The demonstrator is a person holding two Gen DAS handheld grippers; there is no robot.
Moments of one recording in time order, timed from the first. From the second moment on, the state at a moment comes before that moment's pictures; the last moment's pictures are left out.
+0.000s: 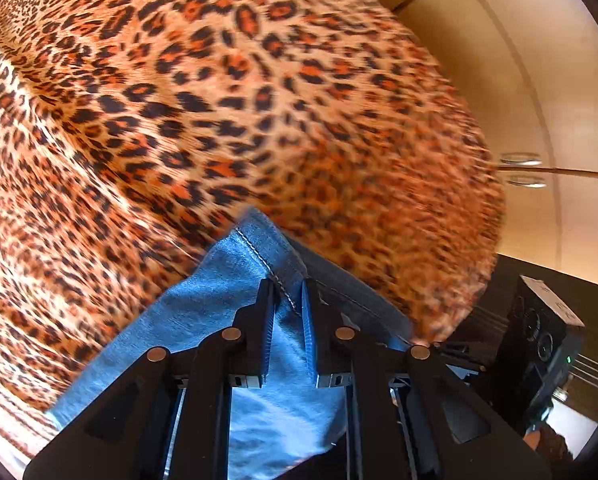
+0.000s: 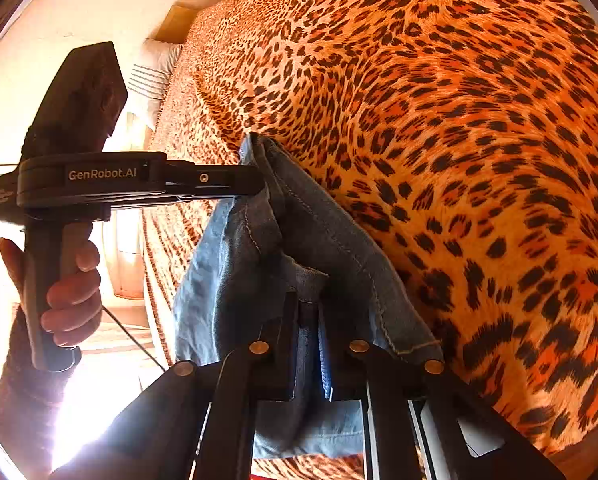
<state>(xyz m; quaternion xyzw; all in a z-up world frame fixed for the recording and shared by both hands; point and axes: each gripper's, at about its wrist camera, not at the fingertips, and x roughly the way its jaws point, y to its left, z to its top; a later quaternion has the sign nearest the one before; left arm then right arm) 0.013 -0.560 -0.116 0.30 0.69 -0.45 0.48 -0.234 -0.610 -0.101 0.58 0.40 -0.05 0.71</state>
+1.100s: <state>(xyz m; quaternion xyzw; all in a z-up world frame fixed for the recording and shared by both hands) 0.097 -0.202 -0.102 -0.05 0.77 -0.21 0.60 -0.273 -0.608 -0.071 0.49 0.45 -0.10 0.74</state>
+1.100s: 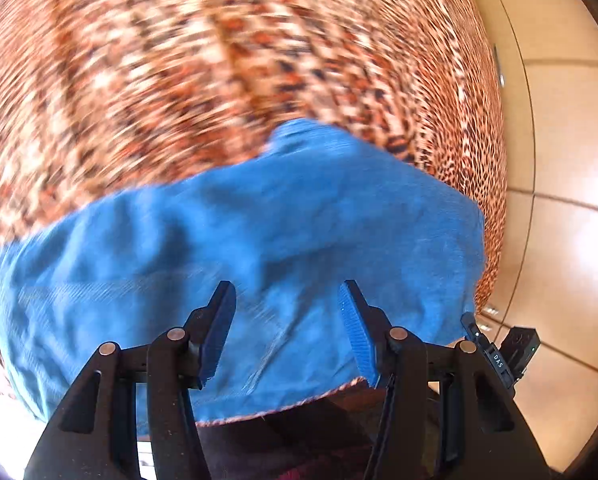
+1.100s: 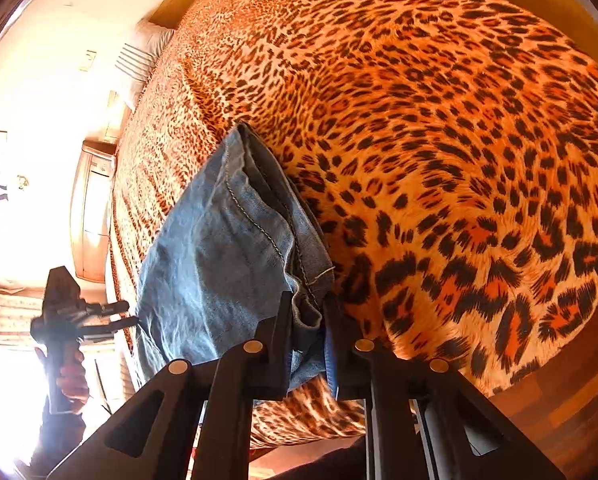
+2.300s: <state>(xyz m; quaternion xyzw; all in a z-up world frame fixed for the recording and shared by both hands) 0.013 0.036 -0.166 -0.19 0.74 -0.04 0.64 0.049 -0.358 -0.060 -0.01 0.64 0.13 0.75</state>
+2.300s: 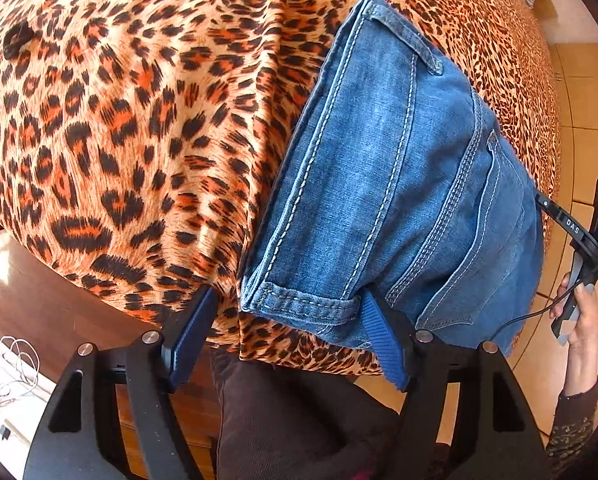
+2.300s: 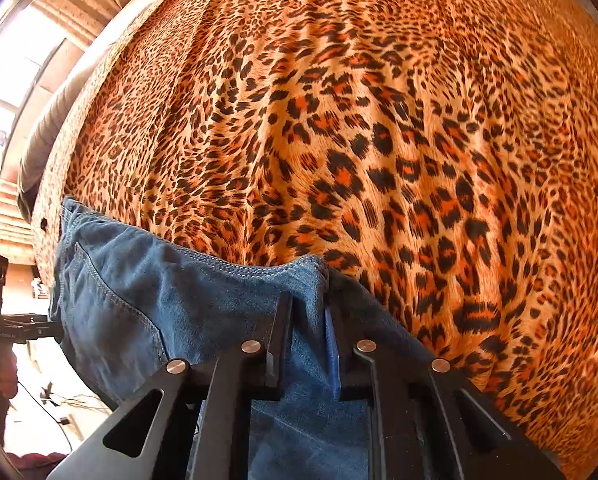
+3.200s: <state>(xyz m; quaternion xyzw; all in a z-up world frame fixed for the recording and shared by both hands) 0.070 -0.383 -0.056 0.24 0.64 -0.40 0.61 -0.358 -0.577 -0.099 0.65 0.33 -0.21 0.65</state>
